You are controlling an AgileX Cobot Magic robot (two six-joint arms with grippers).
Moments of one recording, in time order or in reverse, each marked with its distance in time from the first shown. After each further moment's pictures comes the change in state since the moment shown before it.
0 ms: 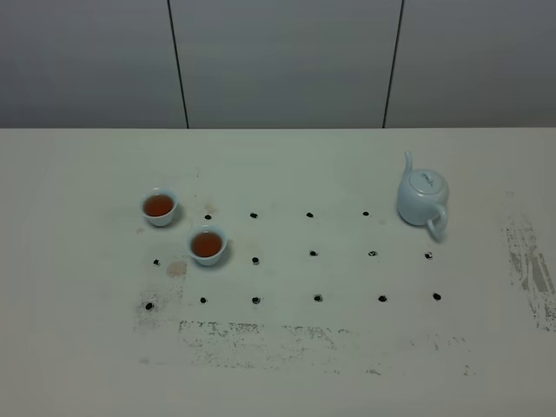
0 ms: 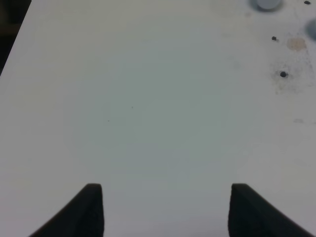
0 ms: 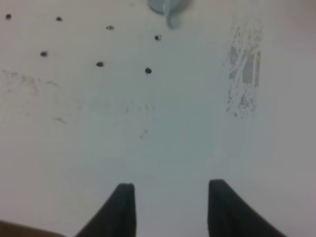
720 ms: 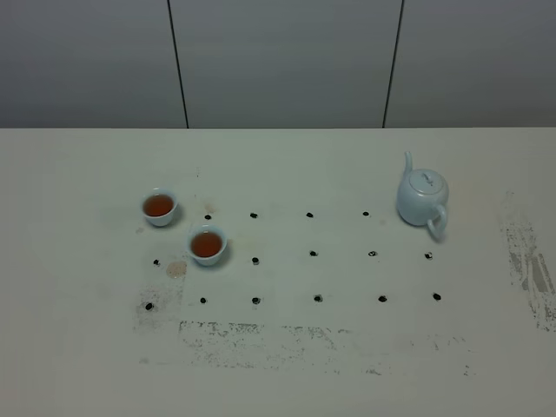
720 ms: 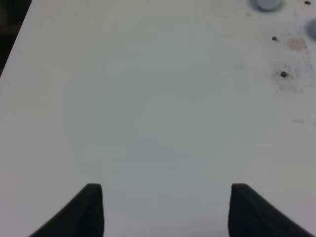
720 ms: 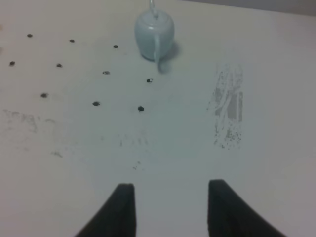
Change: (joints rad) left arm 0.000 0.000 0.000 0.000 0.000 0.000; right arm 0.000 -0.157 0.000 -0.022 0.005 0.029
